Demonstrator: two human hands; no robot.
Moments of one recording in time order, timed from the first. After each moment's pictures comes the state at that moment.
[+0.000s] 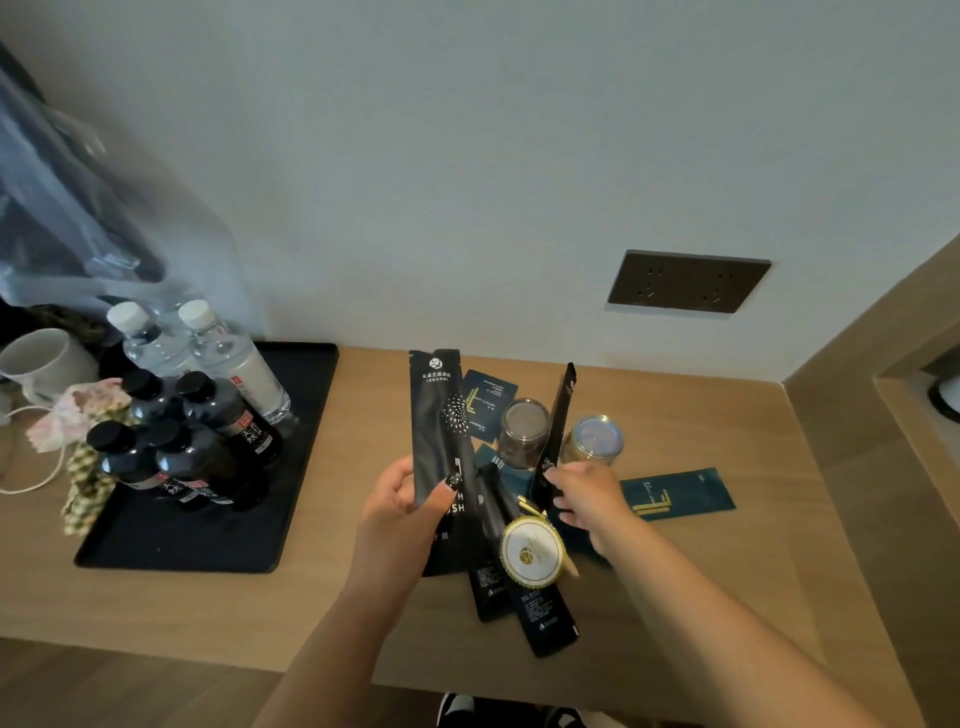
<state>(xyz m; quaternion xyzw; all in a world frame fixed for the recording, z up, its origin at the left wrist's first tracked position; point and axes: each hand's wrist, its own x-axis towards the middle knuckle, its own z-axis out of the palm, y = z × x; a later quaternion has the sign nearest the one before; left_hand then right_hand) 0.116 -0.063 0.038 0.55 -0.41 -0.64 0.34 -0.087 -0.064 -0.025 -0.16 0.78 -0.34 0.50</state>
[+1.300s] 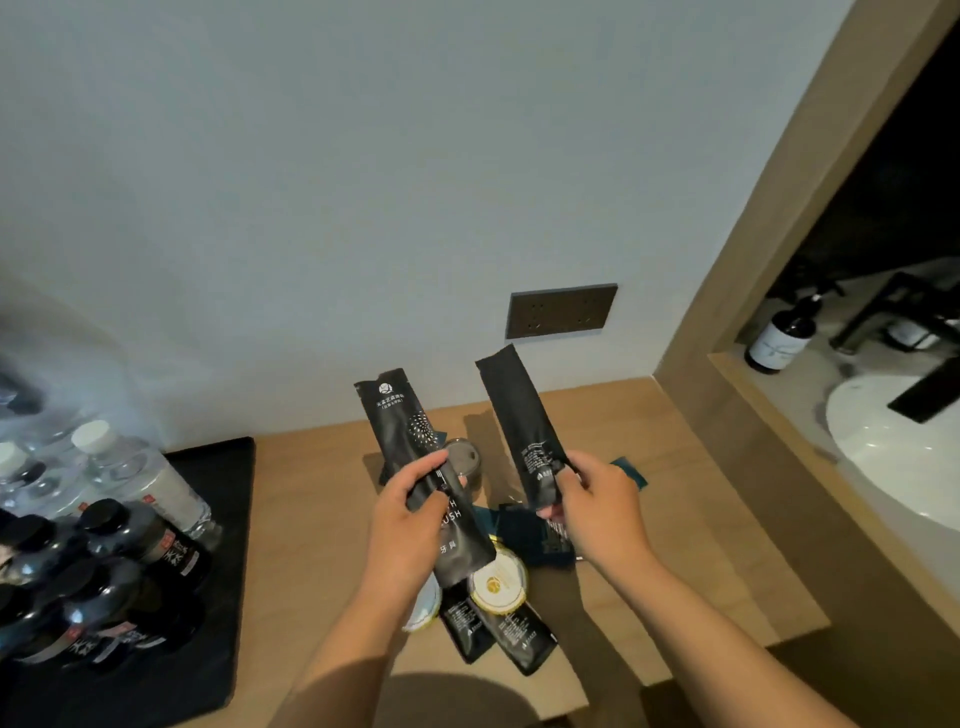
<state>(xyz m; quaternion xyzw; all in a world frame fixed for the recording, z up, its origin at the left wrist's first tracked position) 0.093 -0.087 0.061 0.46 -0.54 -0.64 0.30 -0.066 0.002 0.059 -0.30 0.81 -0.45 0.23</state>
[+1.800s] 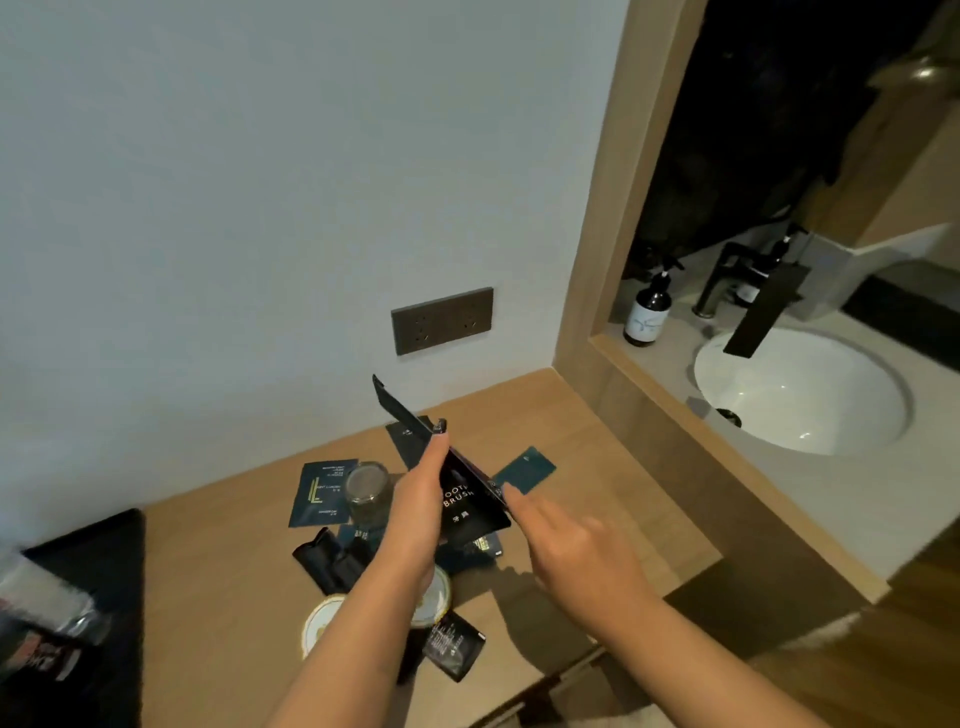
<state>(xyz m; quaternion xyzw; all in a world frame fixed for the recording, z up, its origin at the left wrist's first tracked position) -0.004 -0.041 0.081 0.43 -0.48 -0.75 0.17 -0.082 0.103 0.065 -0.58 0.79 -0.16 -0.15</state>
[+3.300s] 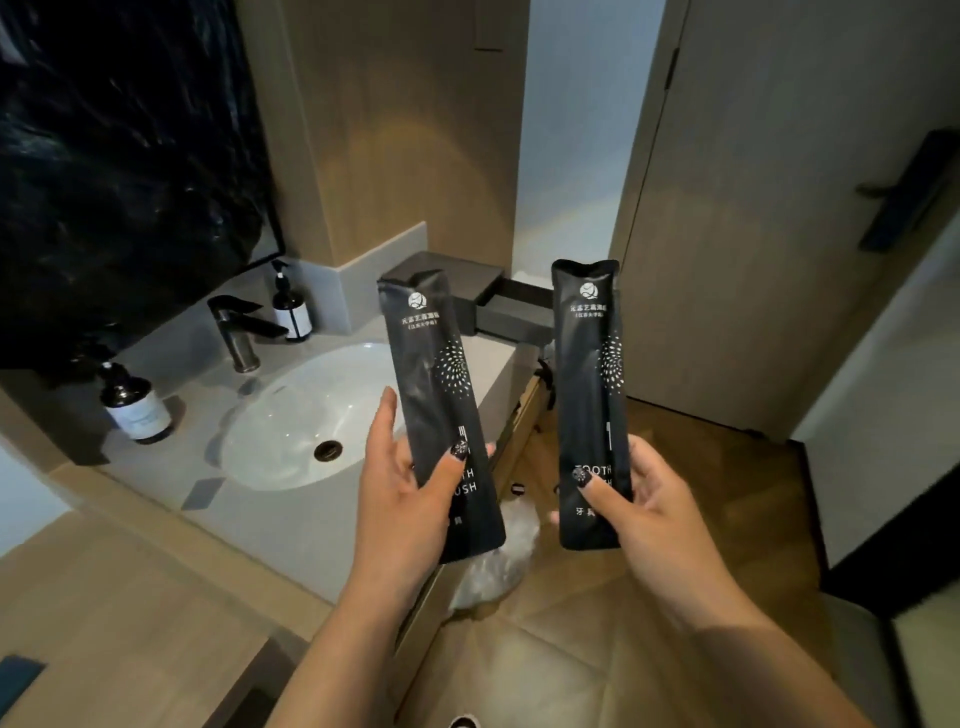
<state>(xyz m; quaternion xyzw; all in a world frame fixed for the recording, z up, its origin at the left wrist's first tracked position) -0.269 0.430 0.169 0.04 -0.65 -0.75 0.10 -0.267 0.616 0.165 -0.01 0.73 -0.68 -0.03</state>
